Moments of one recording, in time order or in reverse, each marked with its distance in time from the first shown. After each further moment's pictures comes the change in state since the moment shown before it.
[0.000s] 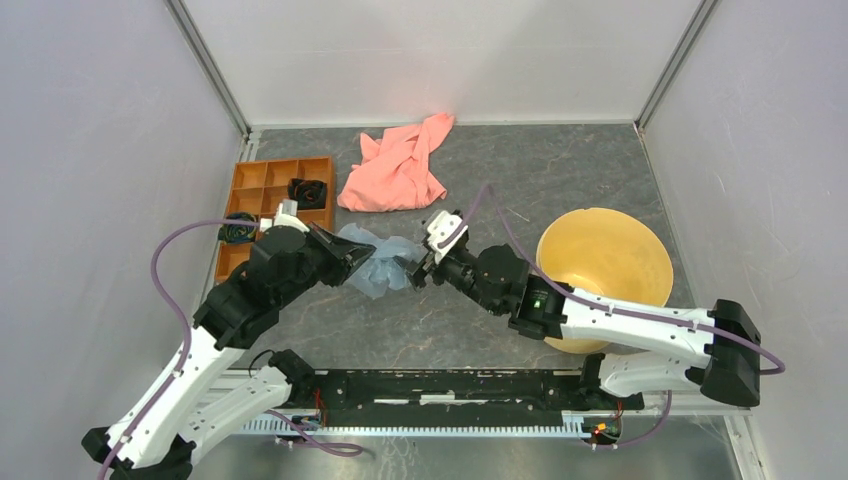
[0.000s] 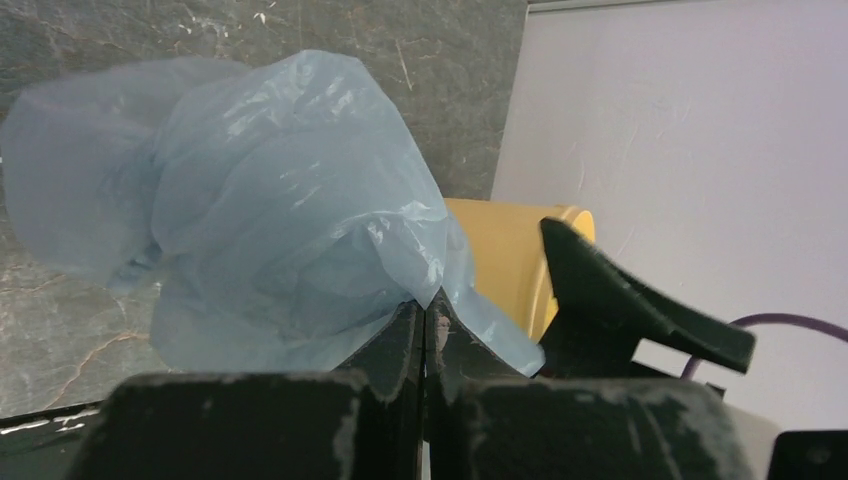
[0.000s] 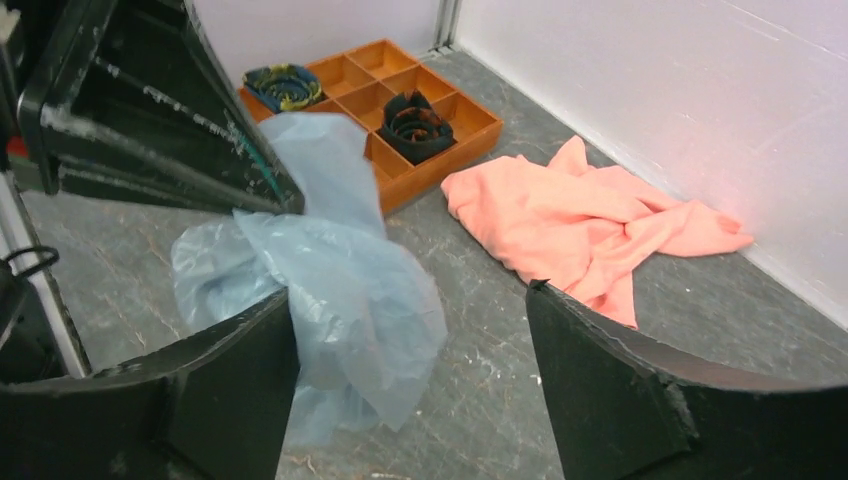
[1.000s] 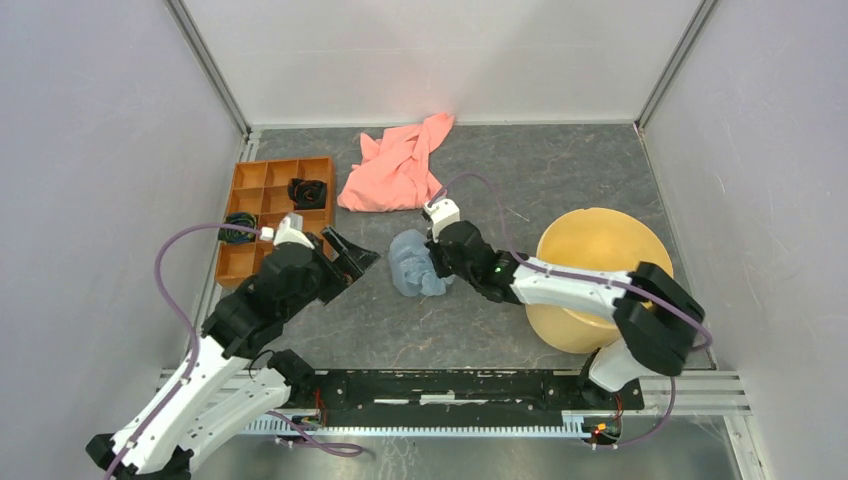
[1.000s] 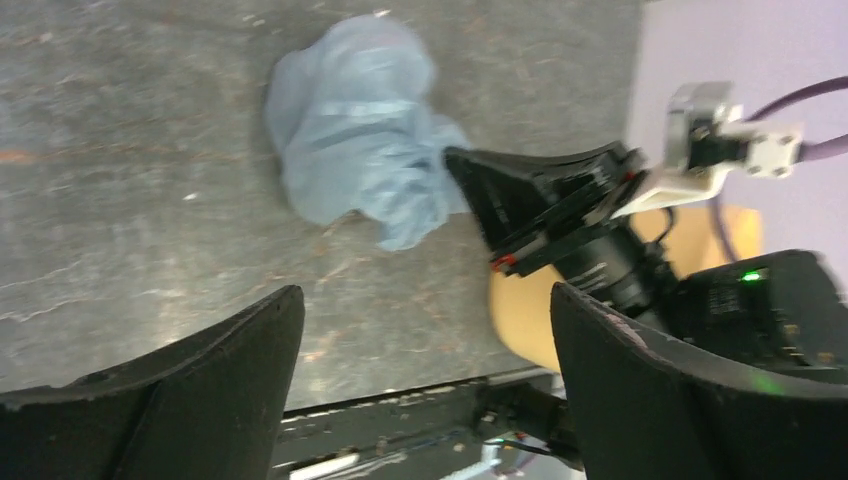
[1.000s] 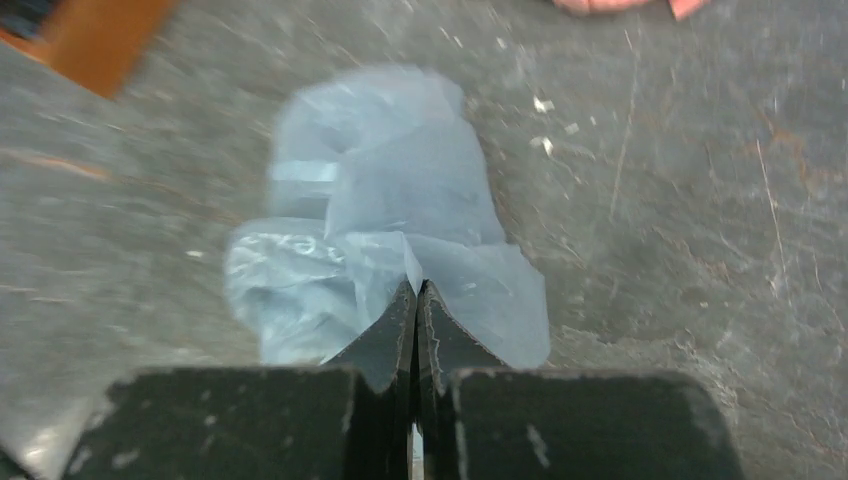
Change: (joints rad) left arm 0.000 -0.077 -0.108 -0.027 -0.065 0.206; right arm -0.284 0.278 -0.010 -0.176 -0.098 0.423
